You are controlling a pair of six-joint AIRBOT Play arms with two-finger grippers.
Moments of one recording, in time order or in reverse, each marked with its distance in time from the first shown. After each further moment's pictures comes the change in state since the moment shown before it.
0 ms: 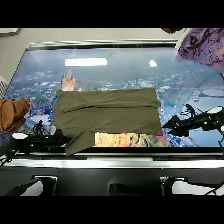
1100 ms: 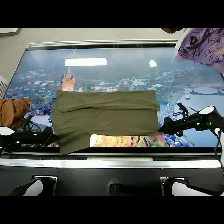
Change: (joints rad) left arm 0.126 0.124 0.156 0.232 -0.251 -0.103; right arm 0.118 0.121 -0.068 0.000 -0.021 0.027
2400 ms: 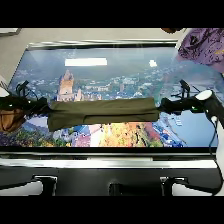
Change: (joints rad) left arm -0.133 -0.437 0.698 0.161 -0.065 -0.031; right arm 0.143 -0.079 0.255 0.026 -0.276 0.033
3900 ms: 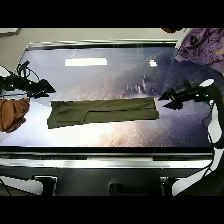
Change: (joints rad) left arm -0.051 -0.232 0.432 0.002 -0.076 -0.024; right arm -0.110 -0.415 0.454 0.083 0.306 0.187
